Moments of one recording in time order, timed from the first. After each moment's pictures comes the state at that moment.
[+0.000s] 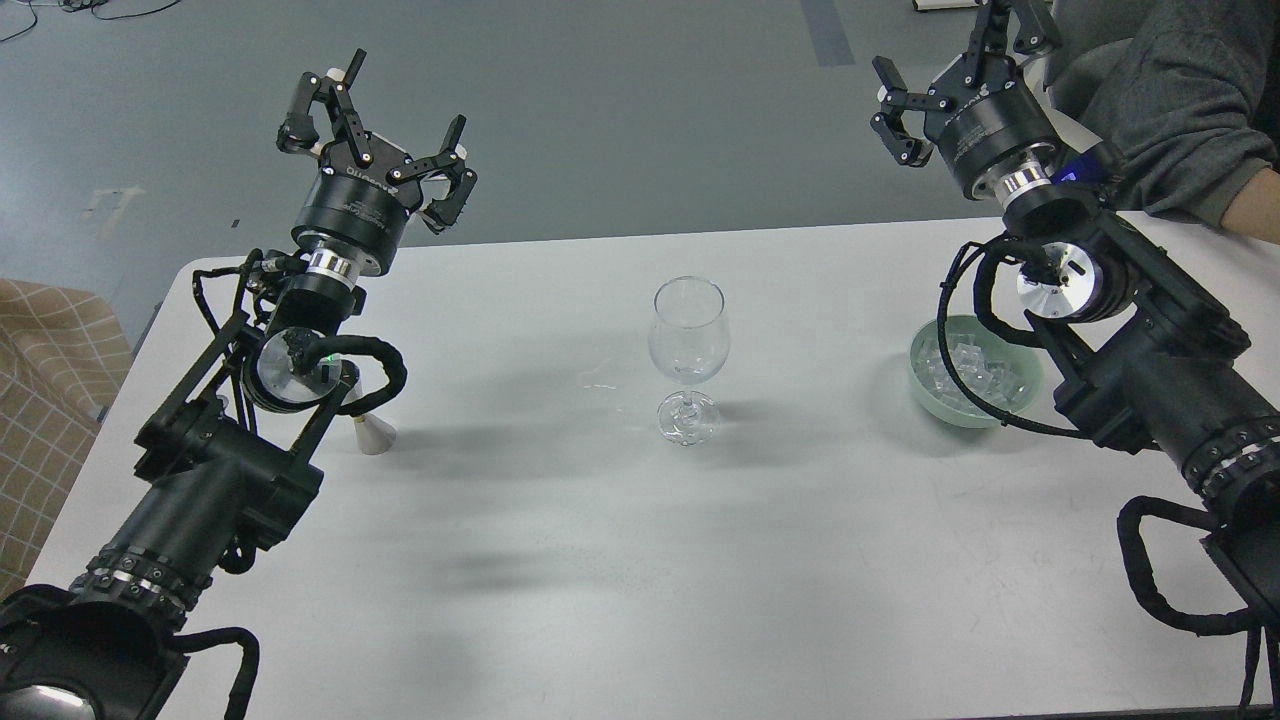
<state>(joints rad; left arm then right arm) -0.65 0.17 -1.16 -0.89 0.16 -0.35 -0.23 0.88 -0.14 1.03 0.58 -0.34 0.36 0.33</state>
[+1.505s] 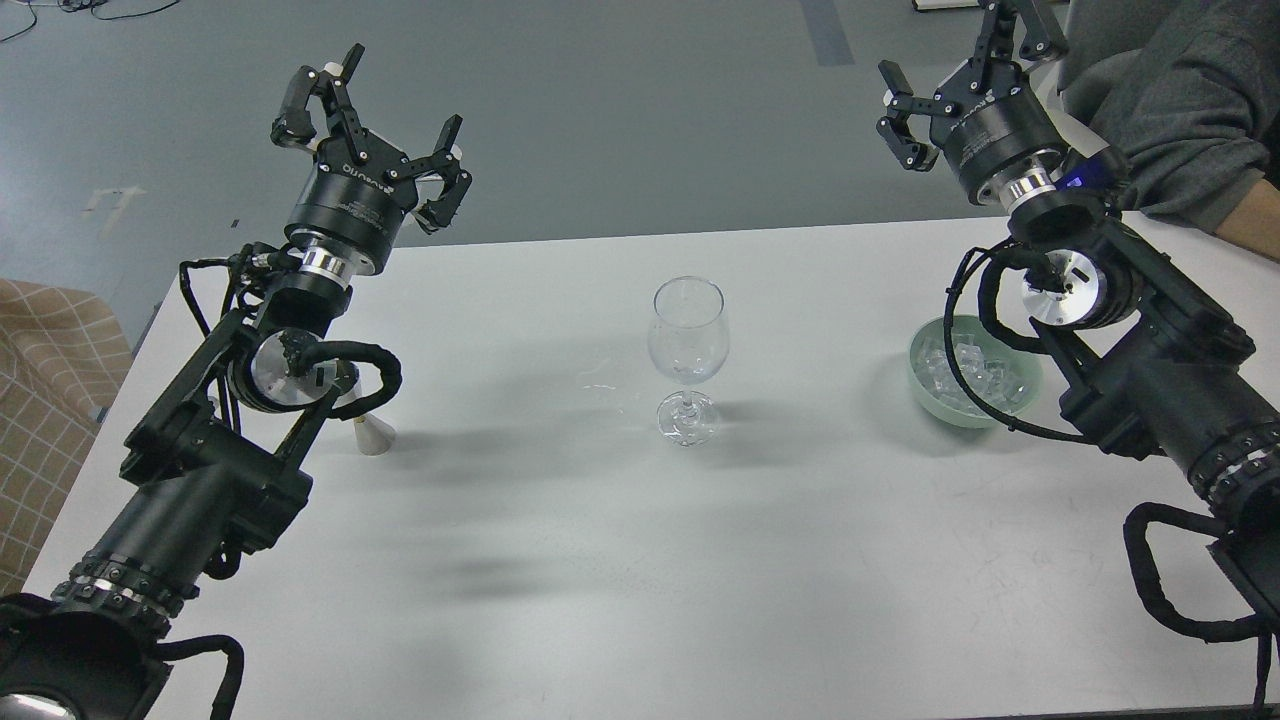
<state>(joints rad) -0.64 0.21 -1.14 -0.98 0.30 -0.29 -0.24 0.87 -0.16 0.98 0.61 -0.36 0.37 0.35</state>
